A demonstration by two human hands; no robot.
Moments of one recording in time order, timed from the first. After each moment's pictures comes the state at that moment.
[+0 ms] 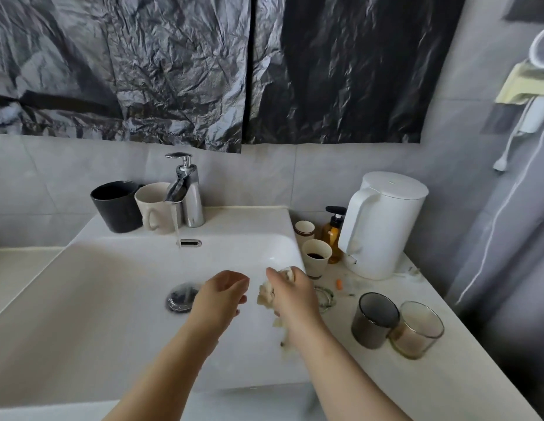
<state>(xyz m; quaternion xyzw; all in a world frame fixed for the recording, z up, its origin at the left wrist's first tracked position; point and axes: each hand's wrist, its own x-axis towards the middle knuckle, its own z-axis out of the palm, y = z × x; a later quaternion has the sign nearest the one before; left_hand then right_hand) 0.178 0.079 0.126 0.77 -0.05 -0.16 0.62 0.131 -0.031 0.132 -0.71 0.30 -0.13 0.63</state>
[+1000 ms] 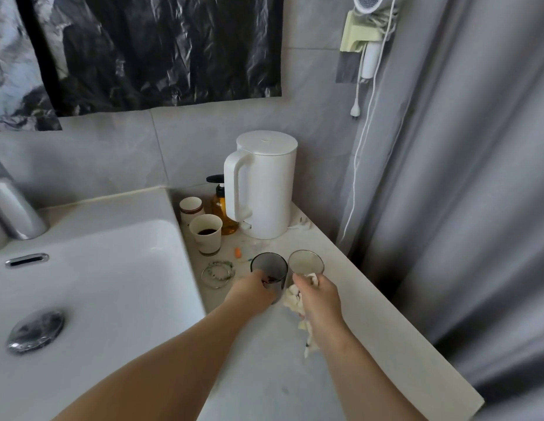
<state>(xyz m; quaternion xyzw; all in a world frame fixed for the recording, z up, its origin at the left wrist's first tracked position) 0.123 -0.119 0.054 0.87 -0.35 -0.28 0.22 0.011 -0.179 0.050 -0.56 0.50 -0.27 0.60</state>
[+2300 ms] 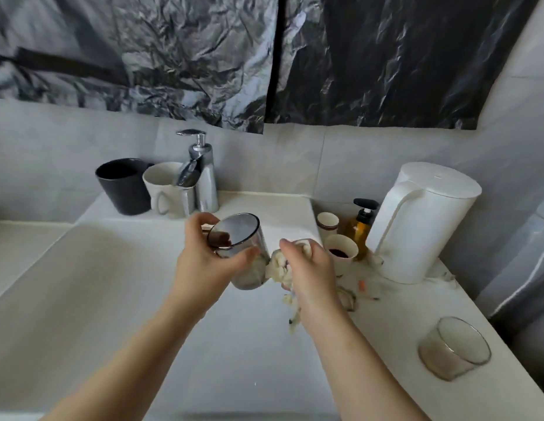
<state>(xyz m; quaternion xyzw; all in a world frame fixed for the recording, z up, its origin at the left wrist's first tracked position) 0.234 0.095 0.132 0.74 -0.11 0.02 0.66 0.181 -0.034 0.133 -0.66 0.24 -0.19 0.69</state>
